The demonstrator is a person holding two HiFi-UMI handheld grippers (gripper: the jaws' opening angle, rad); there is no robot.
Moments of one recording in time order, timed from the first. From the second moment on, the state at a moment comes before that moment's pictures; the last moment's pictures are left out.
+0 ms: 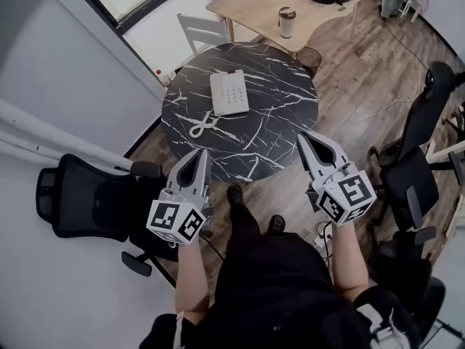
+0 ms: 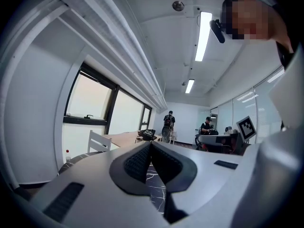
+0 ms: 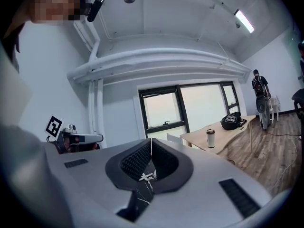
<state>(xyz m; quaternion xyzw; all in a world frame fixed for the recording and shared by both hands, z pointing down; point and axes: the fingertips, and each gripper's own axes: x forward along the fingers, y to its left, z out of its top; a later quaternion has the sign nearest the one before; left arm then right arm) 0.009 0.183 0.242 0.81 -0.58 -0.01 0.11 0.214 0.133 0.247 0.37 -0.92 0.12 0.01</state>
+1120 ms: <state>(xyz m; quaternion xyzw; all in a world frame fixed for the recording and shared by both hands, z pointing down) -0.137 -0.007 0.293 0.85 -0.50 -0.02 0.18 0.075 -0.014 0.277 0.46 -0.87 0.14 0.08</state>
